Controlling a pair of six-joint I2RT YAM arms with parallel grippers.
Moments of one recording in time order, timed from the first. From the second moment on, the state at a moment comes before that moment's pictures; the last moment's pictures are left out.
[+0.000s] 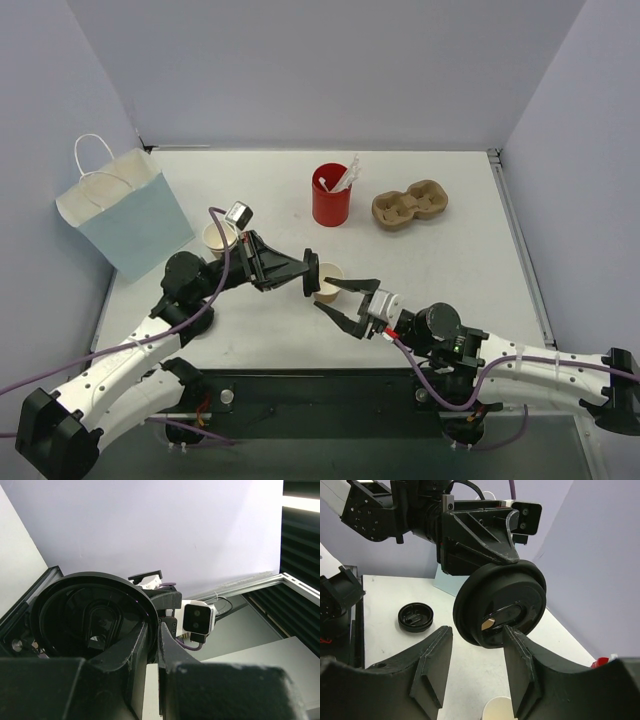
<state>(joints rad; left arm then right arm) -0.60 0.85 0.56 0.60 0.65 -1.60 1.23 0.74 0.42 0.59 0.05 -0.36</state>
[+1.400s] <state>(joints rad) -0.43 0.99 0.97 -0.56 0.07 -0.56 1.05 1.03 1.10 -0.64 0.37 0.27</state>
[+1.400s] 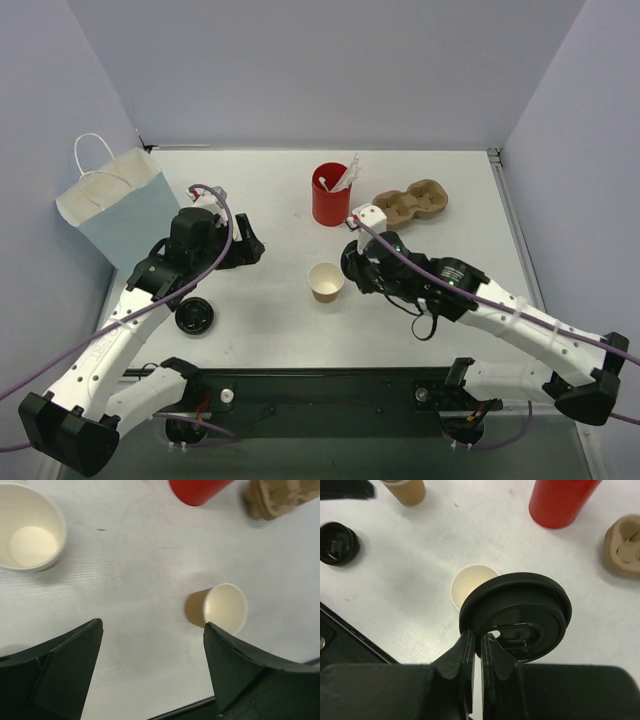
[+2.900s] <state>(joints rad) -0.42 0.54 0.81 -0.63 -0.42 -0.41 0.99 1.91 1.71 -1.11 0.19 0.35</state>
